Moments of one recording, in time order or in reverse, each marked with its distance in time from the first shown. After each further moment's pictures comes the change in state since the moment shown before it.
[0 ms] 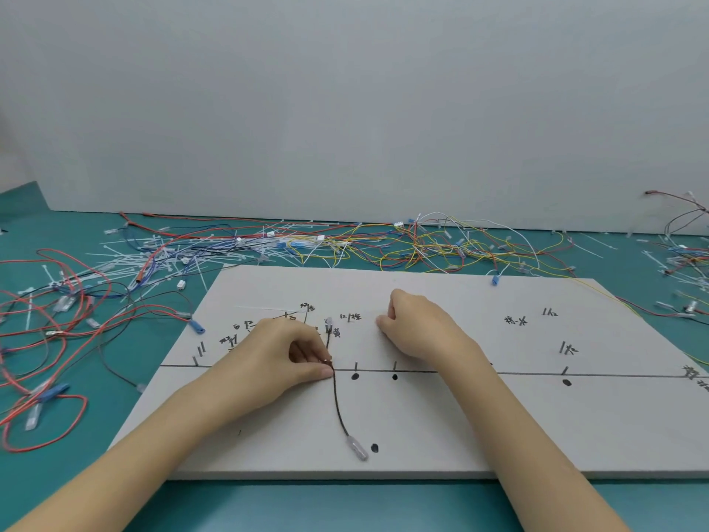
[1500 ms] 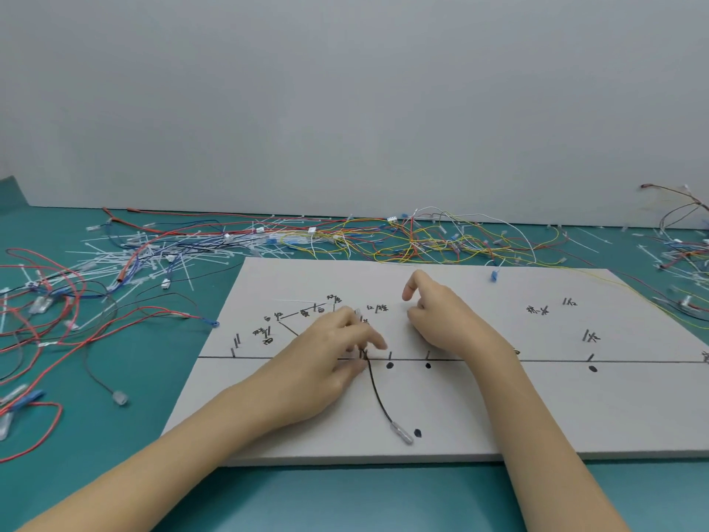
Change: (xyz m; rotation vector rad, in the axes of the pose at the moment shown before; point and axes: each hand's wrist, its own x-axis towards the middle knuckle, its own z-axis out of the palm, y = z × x) left_hand 0.021 0.025 0.039 0.124 -0.053 0.261; right_hand 0.010 0.046 -0.010 0.259 0.031 -0.016
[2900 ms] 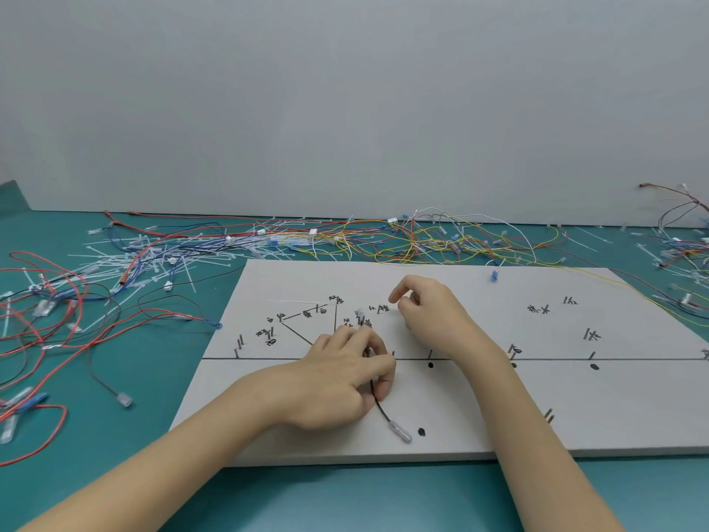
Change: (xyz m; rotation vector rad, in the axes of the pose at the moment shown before) left_hand 0.003 0.023 -0.007 0.236 -0.425 0.022; right_hand -0.005 -0.015 0.009 0.149 0.146 -0.066
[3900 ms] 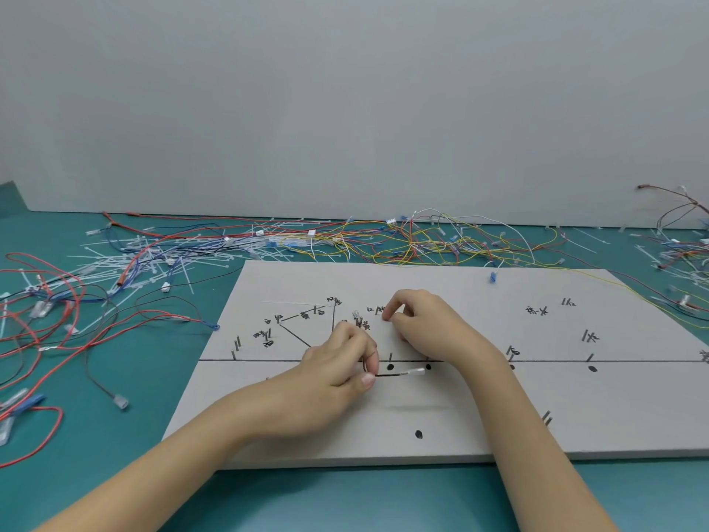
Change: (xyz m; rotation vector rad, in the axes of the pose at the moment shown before) left_hand -0.010 -0.011 0.012 -0.438 0.134 -0.048; right_hand -0.004 -0.001 -0.001 -0.056 -0.155 0.018
